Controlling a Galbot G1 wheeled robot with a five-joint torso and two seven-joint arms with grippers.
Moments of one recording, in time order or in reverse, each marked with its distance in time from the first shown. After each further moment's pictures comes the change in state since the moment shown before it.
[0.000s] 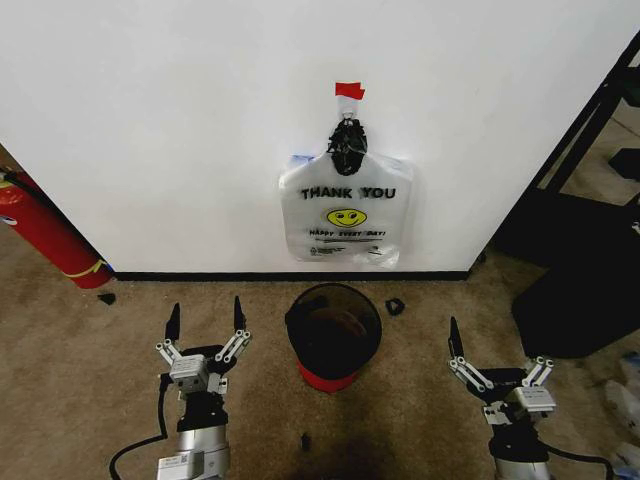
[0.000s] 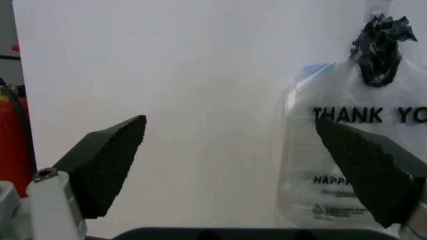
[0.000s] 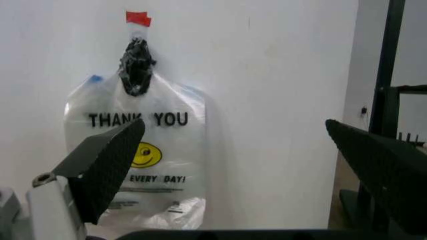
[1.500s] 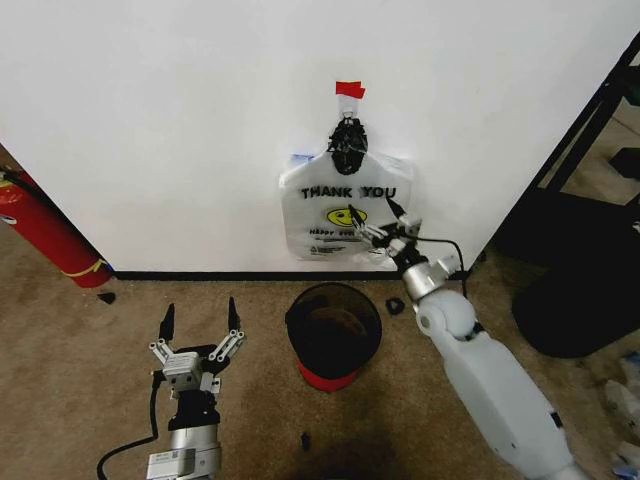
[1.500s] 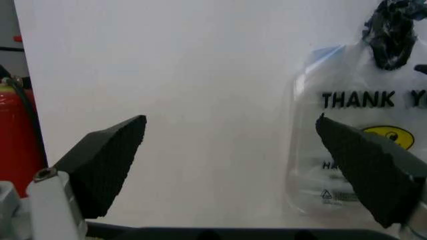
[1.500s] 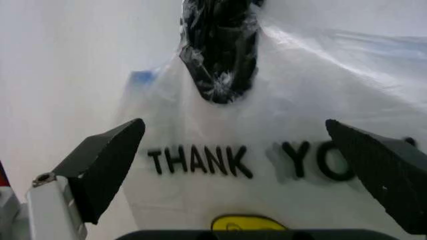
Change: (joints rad) left arm 0.019 0.014 -0.027 -0.027 -0.023 0.062 0.010; right arm 1.117 -0.339 -0.521 -0.592 0.490 -0.458 -0.005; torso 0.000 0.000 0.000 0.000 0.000
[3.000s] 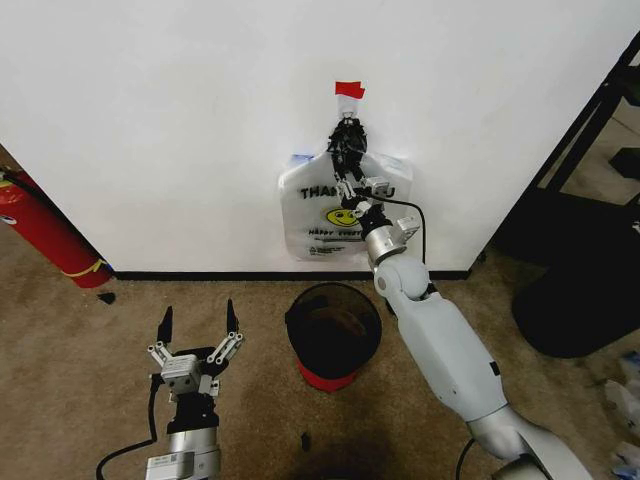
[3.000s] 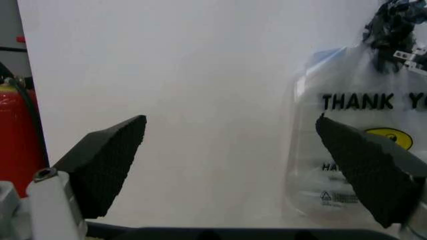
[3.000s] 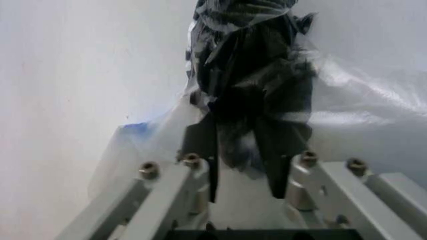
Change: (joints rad) left arm 0.006 0.004 0.001 -0.002 -0.003 -0.012 -0.008; right arm 0.139 0.155 -0.040 -0.108 -0.074 -0.003 0.112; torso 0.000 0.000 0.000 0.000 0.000
